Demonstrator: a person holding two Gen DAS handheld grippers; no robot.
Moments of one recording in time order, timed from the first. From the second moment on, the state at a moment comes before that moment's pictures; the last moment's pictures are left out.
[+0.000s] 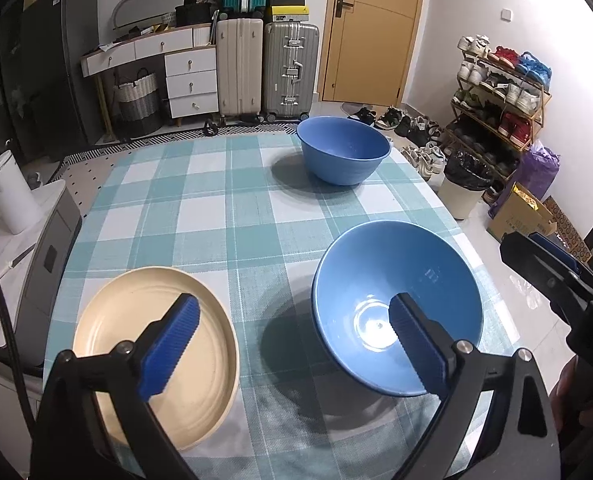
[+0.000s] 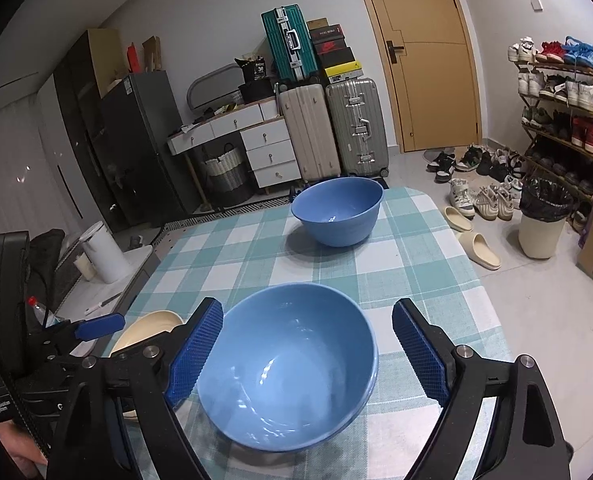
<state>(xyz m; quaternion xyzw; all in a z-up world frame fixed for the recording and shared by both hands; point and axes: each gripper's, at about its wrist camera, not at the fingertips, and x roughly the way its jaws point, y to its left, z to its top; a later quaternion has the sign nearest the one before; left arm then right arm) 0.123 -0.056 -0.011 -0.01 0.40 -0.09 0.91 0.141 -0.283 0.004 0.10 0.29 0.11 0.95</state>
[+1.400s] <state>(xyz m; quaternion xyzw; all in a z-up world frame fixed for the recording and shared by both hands) 0.461 -0.112 -0.079 -0.06 0.58 -0.10 0.81 0.355 -0.348 -0.012 0.19 0.36 0.16 0.90</state>
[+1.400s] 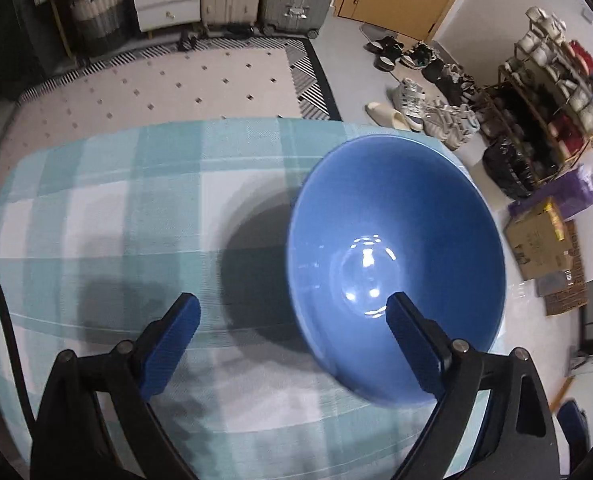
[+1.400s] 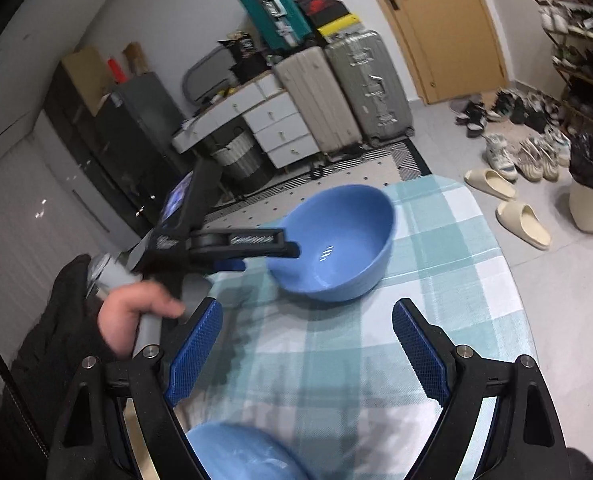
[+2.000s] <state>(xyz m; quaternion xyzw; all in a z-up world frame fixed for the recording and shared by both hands) 0.467 -0.117 -0.107 -0.10 0.61 -0.10 0.78 0.404 -0.367 -0.059 0.24 0.43 0.13 0.86</state>
